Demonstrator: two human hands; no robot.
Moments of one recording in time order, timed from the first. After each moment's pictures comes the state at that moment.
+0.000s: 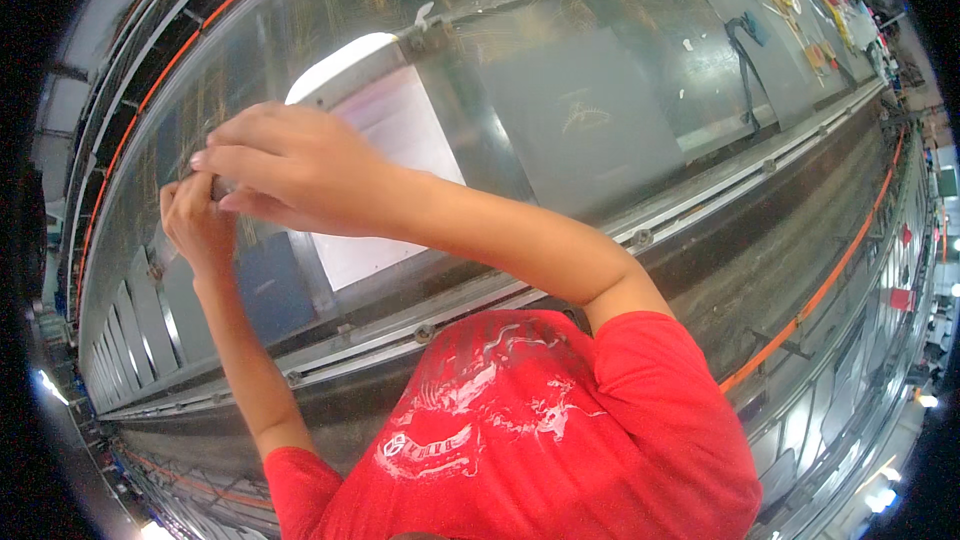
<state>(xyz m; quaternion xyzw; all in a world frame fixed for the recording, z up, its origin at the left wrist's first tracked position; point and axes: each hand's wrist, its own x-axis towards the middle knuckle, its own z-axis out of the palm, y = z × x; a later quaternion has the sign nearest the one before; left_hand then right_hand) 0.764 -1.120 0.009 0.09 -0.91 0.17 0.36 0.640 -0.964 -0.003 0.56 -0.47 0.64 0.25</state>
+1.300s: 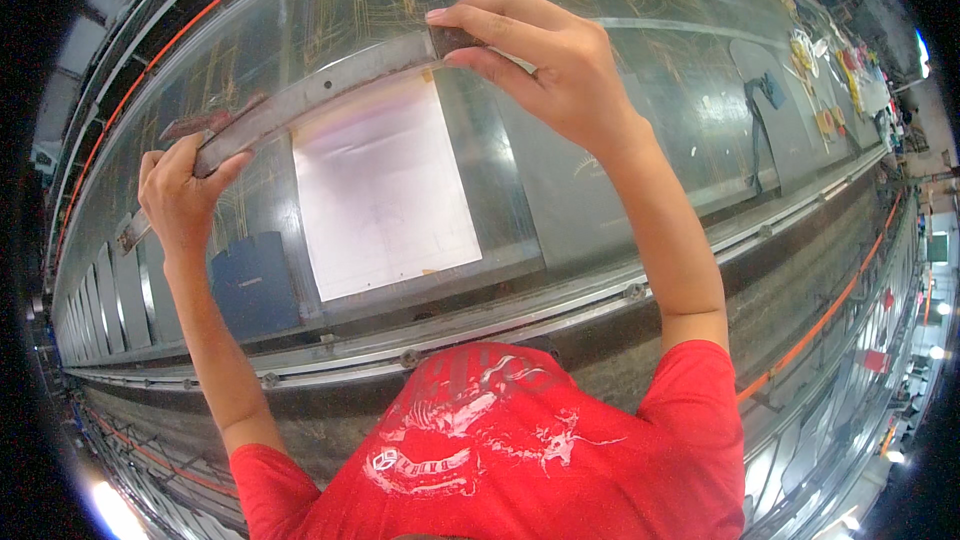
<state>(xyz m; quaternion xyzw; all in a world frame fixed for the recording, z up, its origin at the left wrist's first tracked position) 0.743 -1.142 0.034 0.13 -0.91 0.19 0.34 0.491 -0.880 0.019 0.63 -0.61 0.44 0.22</state>
